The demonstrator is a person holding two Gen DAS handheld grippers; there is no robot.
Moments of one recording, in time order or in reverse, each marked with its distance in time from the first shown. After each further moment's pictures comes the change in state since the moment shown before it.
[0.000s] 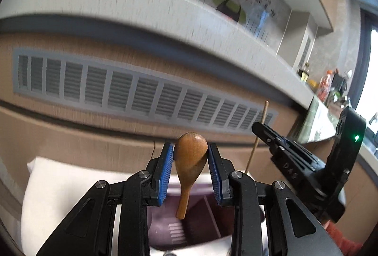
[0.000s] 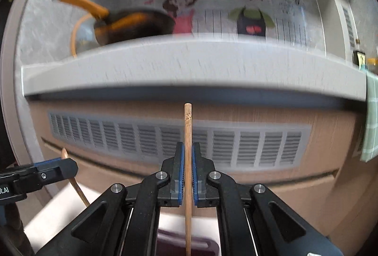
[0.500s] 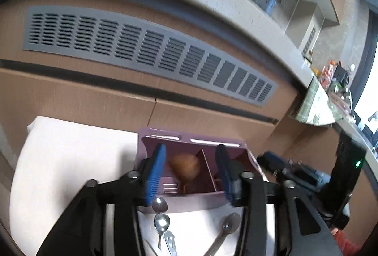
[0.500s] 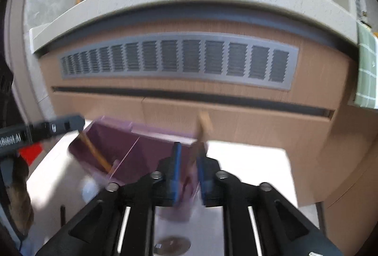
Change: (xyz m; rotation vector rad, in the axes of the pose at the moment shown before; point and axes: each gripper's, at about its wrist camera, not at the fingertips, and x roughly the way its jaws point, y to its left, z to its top) left arm -0.030 -0.005 -0.050 -0.067 0.079 0.009; right arm -0.045 -0.016 -0.070 -0.021 0.281 0.069
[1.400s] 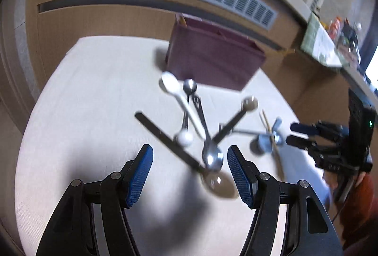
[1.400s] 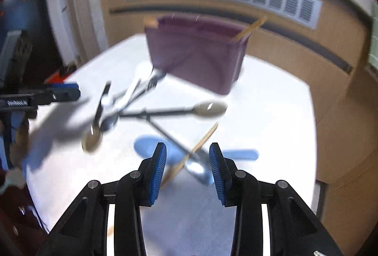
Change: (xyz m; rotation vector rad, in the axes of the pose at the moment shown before) left arm -0.092 0.011 -0.157 0.054 0.265 0.123; right arm -0.077 0.003 -0.122 -0.224 0.283 0.205
